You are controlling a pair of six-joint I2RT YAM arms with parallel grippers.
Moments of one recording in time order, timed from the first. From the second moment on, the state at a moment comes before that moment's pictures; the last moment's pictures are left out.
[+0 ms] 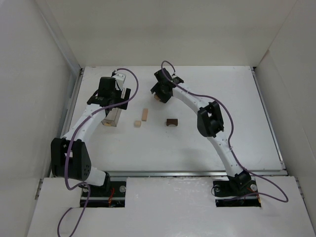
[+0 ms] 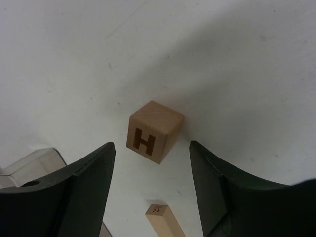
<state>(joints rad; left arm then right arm) -0.18 1.45 1.12 -0.40 -0.13 0.15 0.60 2.60 2.43 -0.78 0.19 1.23</state>
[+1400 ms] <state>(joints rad) -0.19 1.43 1.12 -0.39 -0.14 0.19 0.52 2.47 2.24 -0.70 0.05 0.81</state>
